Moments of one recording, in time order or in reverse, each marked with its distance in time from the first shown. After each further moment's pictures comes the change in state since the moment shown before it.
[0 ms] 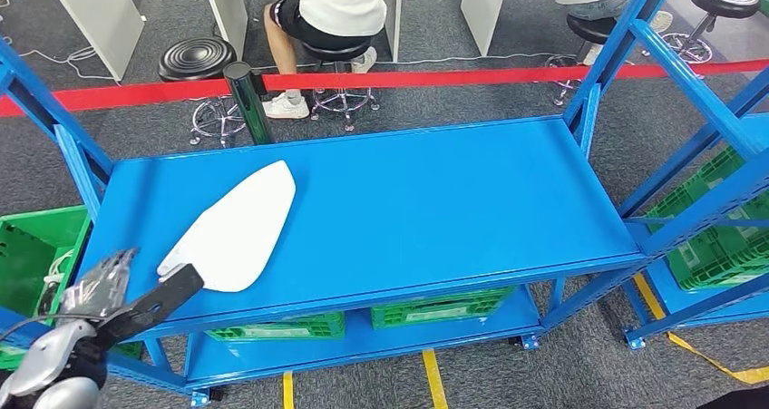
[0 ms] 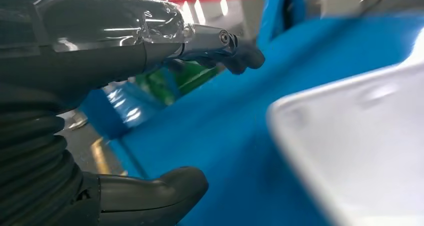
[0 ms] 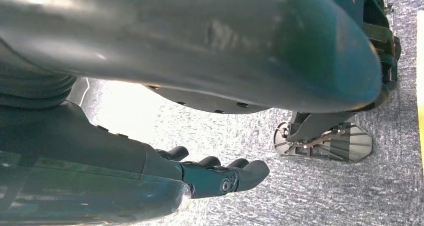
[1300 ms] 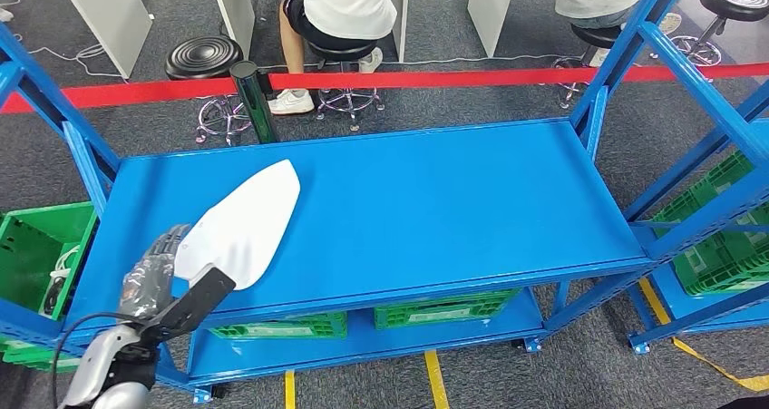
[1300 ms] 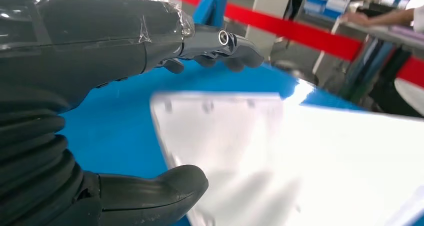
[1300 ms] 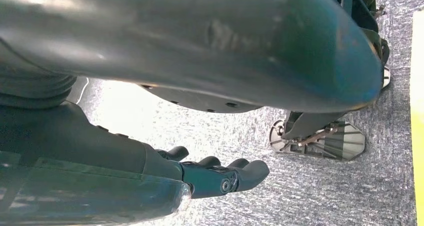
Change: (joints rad) left arm -0.067 -0.064 -0.231 0.115 0.096 0.477 -0.264; right arm -0.011 0.000 0.001 0.000 -0.003 -0.007 0.001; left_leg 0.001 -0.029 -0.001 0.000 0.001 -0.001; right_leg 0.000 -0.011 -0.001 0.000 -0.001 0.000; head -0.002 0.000
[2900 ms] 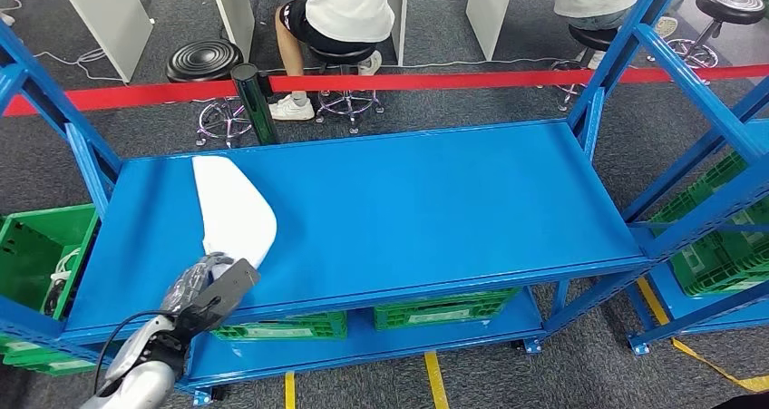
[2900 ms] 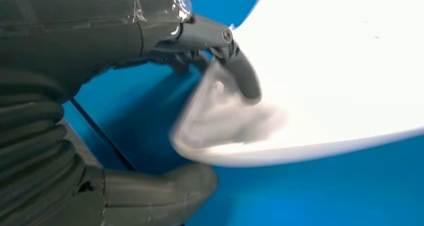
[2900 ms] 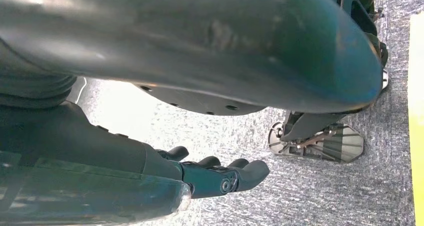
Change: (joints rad) left arm -0.093 -0.080 -0.085 0.185 0.235 -0.159 0.086; right arm 0.000 0.000 0.009 0.000 -0.014 0.004 0.000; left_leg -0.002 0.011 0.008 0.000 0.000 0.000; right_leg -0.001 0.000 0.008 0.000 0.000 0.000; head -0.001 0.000
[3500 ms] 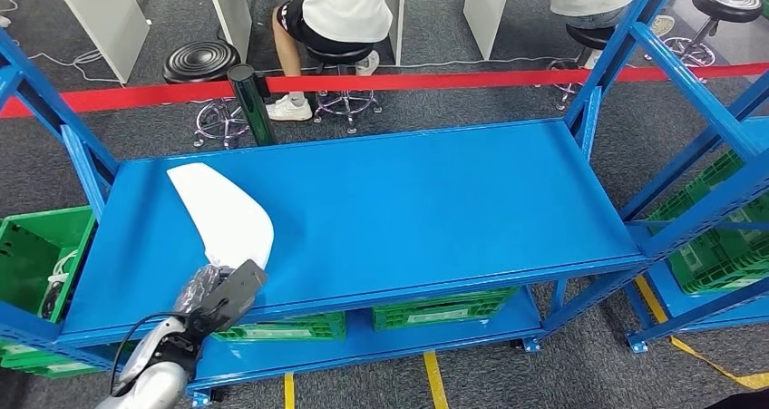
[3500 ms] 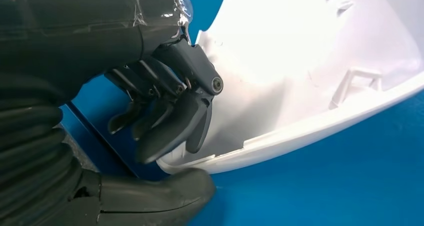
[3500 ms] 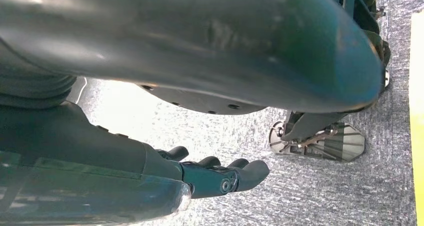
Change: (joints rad) left arm -0.001 -0.029 -0.013 0.039 0.020 0.059 -0.062; right arm 0.001 0.000 0.009 0.000 -0.003 -0.003 0.000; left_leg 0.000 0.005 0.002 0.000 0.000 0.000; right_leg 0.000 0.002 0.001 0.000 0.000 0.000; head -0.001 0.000
